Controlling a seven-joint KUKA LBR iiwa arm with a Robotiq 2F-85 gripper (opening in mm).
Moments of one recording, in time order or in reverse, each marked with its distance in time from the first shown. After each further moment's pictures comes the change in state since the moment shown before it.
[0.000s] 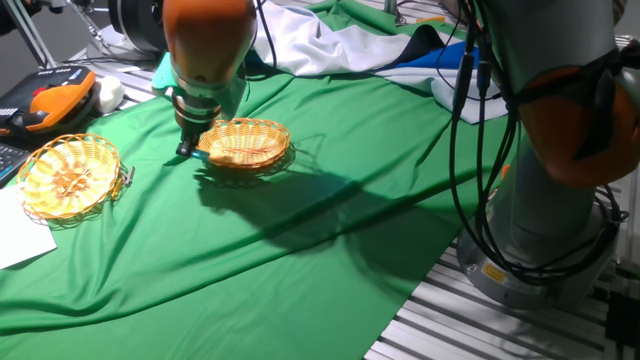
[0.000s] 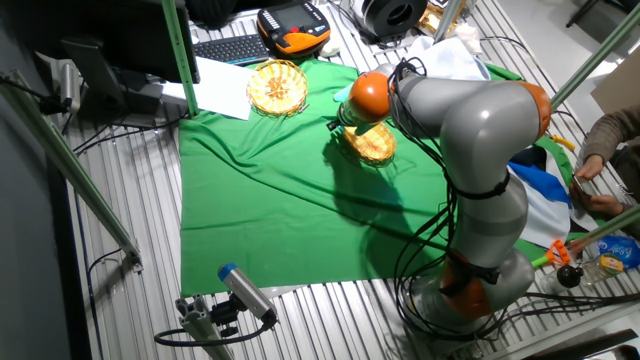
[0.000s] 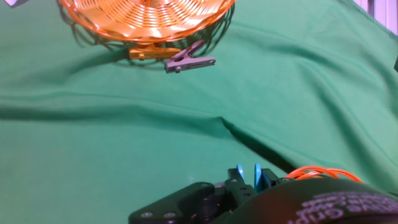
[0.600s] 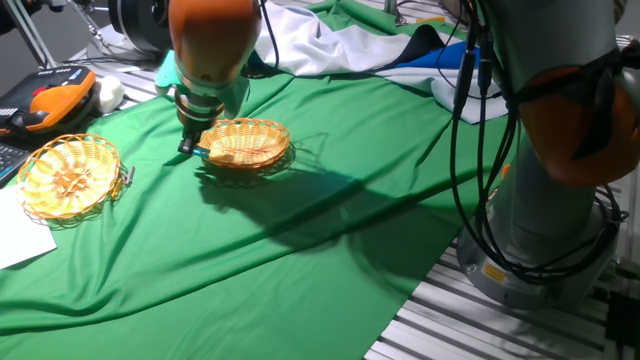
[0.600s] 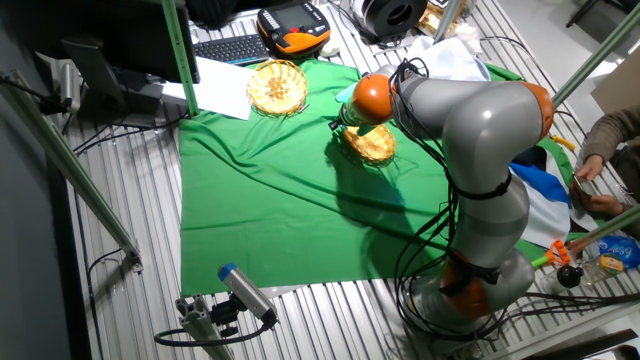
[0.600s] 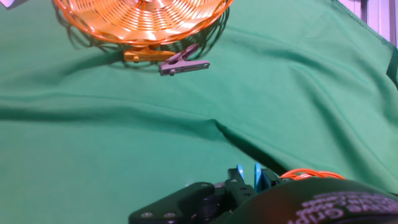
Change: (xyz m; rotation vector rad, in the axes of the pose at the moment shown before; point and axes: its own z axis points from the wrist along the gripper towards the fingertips) arm 0.000 -0.006 0.000 0.006 -0.021 -0.008
